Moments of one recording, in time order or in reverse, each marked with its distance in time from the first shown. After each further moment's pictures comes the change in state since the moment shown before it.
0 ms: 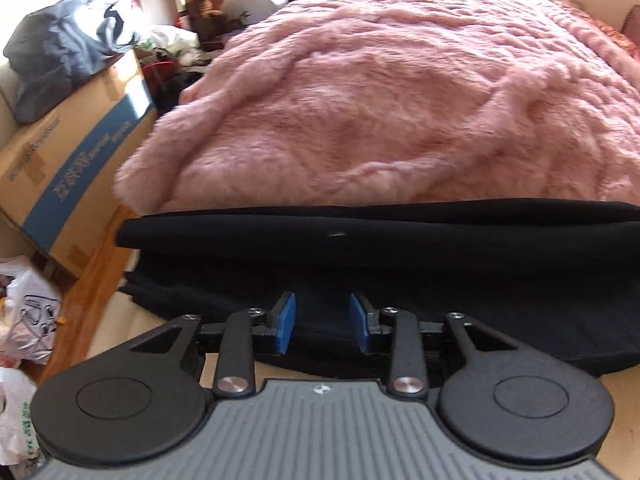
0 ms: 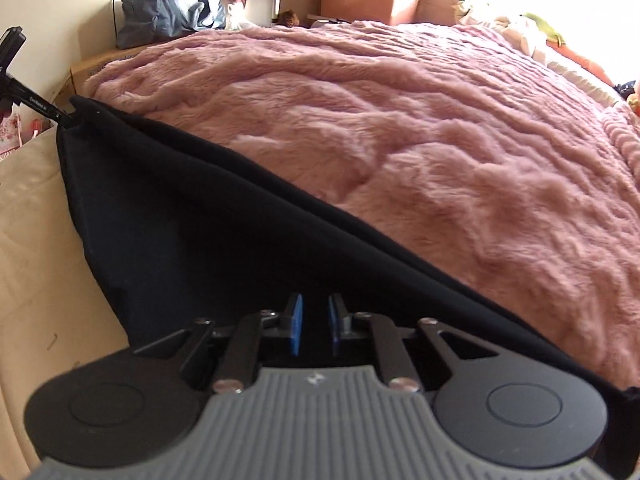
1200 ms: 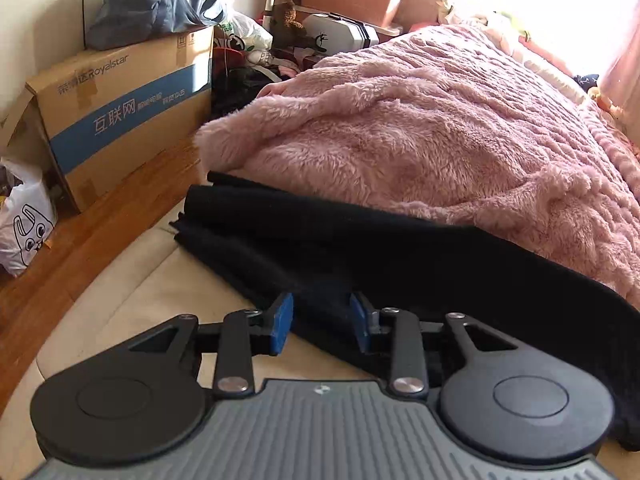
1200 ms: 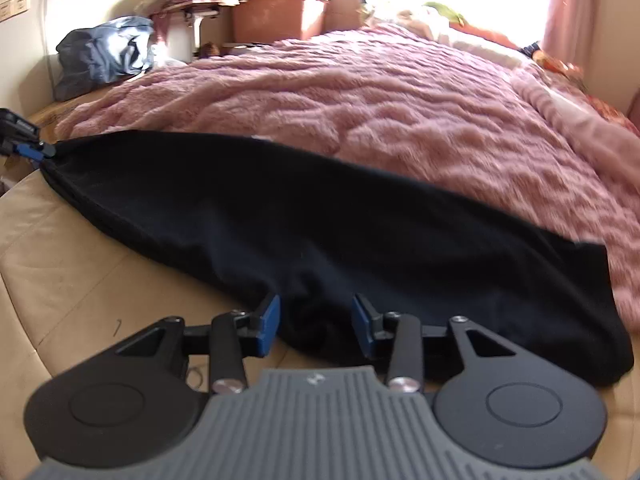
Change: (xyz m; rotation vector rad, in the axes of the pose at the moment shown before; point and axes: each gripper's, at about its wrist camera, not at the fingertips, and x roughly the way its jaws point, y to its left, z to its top) left arm -0.039 0.042 -0.041 -0.353 -0.113 0.005; right arm -0.116 0.072 -0.093 0.273 -0.050 -0.247
